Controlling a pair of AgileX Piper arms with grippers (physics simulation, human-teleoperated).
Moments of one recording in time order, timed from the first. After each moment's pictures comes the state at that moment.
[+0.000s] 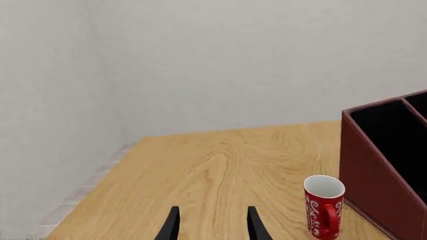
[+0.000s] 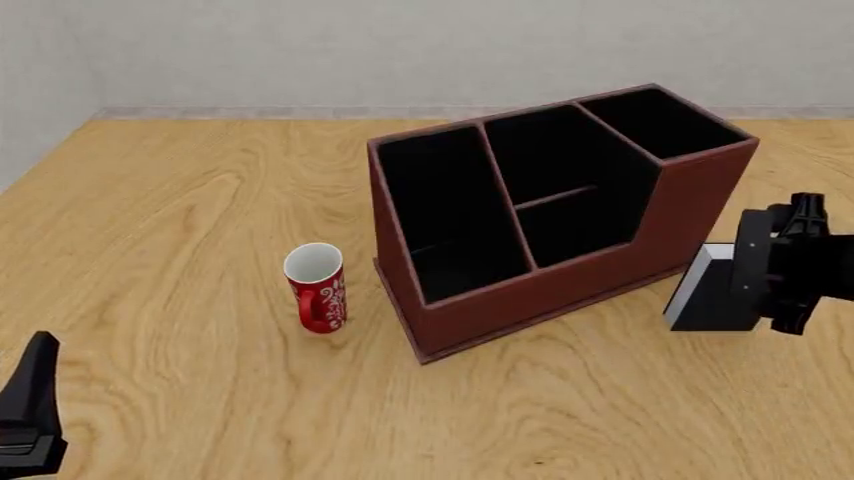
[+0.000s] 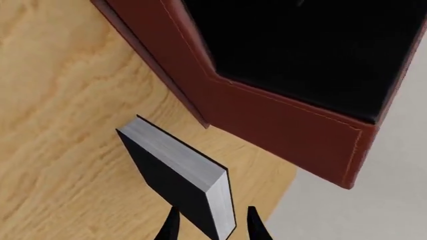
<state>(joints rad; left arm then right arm) 0.09 0.00 -0.15 0.06 0.15 -0.26 1.38 -0.83 0.26 -1.60</state>
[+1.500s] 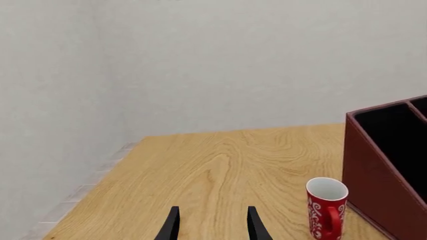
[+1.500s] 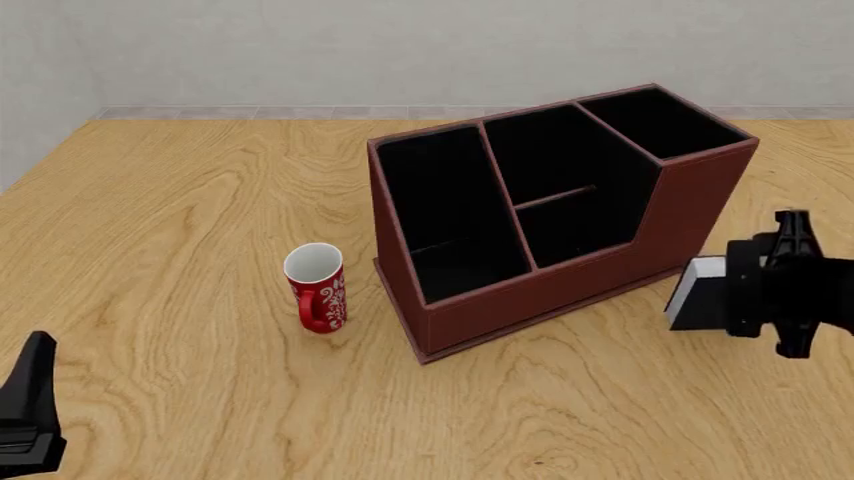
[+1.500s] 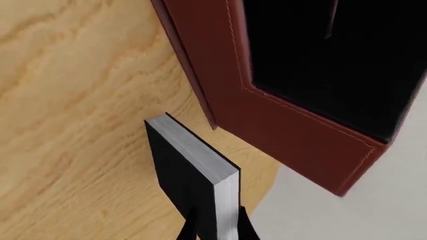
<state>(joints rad) 0.11 0.00 -0.14 0.04 0.13 -0.20 1.27 -0.72 0.24 -1.59</state>
